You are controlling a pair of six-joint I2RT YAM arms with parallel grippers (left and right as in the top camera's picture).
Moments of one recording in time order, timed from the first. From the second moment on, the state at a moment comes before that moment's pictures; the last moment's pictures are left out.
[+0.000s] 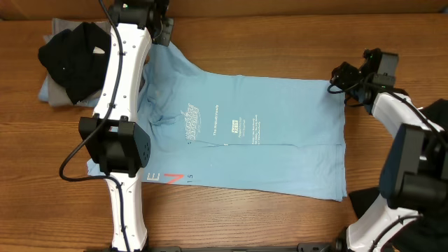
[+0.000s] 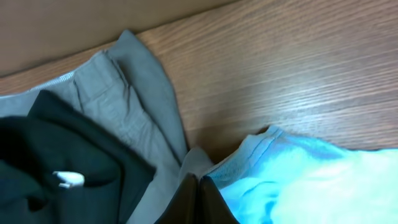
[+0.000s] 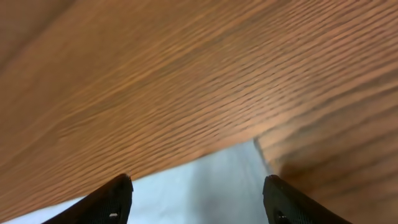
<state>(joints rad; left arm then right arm) -0.13 2.34 2.46 -1.13 -0.21 0.14 -0.20 1.95 1.21 -0.12 -0.19 0.38</state>
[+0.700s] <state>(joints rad) -0.13 2.17 2.46 -1.33 -0.23 0.14 -0.19 2.08 1.22 -0.02 -0.15 0.35</state>
